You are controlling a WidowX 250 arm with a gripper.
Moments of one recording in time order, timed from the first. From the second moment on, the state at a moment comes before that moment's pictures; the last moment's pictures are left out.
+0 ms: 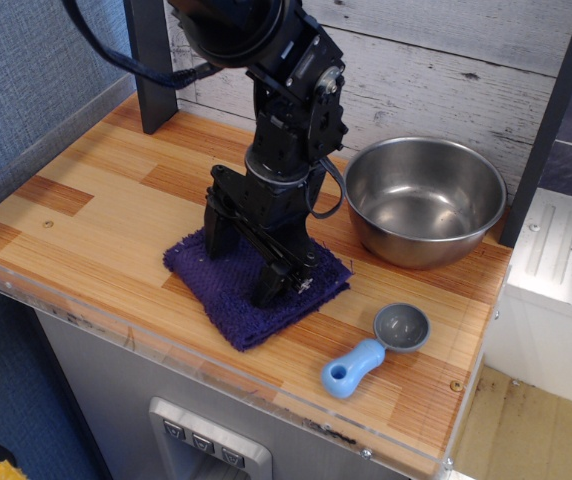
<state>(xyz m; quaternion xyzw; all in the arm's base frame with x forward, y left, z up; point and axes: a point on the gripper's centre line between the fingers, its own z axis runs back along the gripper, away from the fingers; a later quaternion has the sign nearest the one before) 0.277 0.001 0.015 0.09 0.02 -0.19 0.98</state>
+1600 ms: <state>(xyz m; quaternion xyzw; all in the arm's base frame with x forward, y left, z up) 0.275 0.002 0.070 -0.01 -0.08 -0.20 0.98</state>
